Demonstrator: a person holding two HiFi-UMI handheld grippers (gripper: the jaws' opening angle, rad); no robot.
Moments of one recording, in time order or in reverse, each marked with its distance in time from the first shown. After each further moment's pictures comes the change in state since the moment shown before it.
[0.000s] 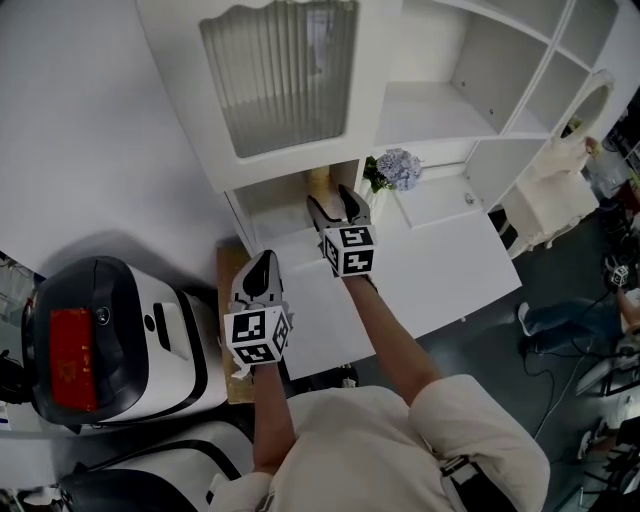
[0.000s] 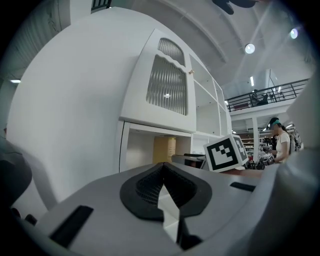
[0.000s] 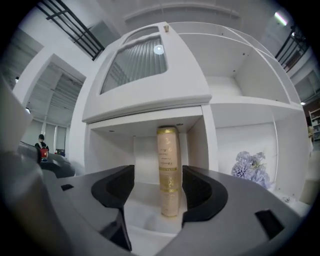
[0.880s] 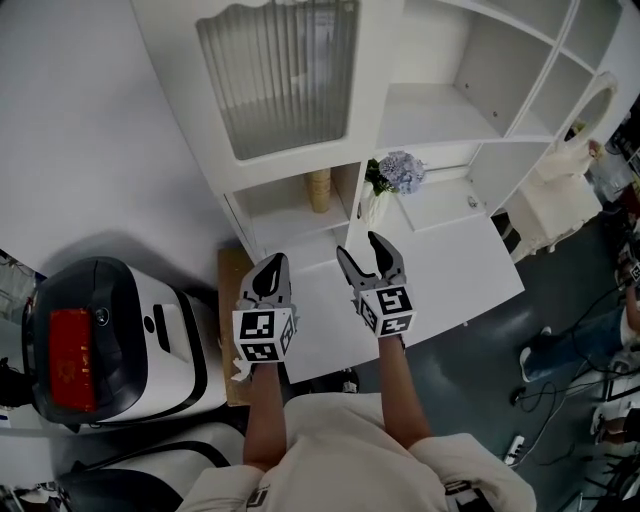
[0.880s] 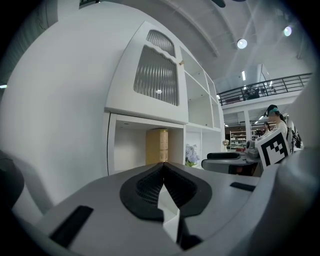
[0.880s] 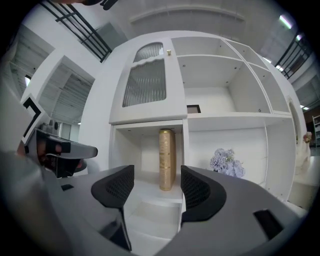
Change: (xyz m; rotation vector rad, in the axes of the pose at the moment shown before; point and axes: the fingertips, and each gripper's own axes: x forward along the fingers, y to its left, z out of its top) left arm 0.017 -0.019 -0.018 0.060 0.045 -0.085; right arm -0.114 -0.005 -0.028 -0.048 -0.005 0.019
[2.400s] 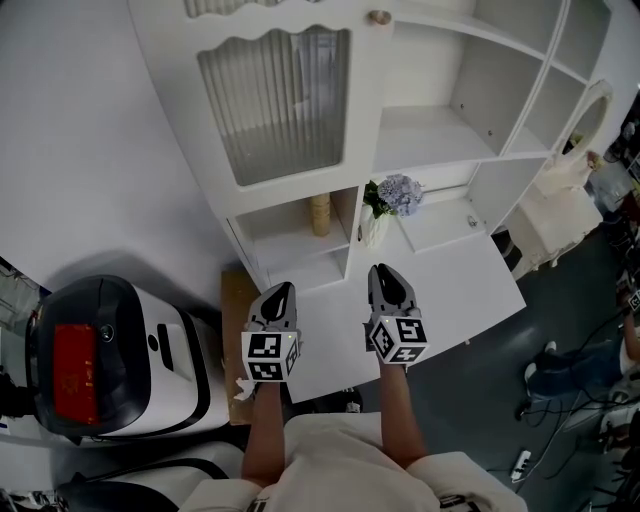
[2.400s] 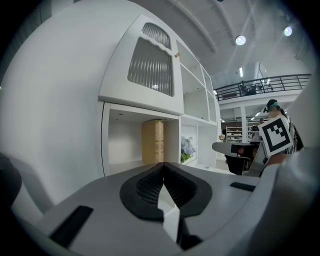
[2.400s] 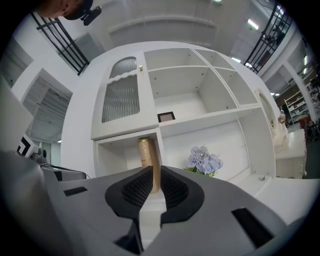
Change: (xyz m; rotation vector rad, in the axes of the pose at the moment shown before) left arm 0.002 -0.012 -0.024 0.016 0.057 -0.037; right arm -0.040 -0.040 0.002 0.201 -0.104 -0.177
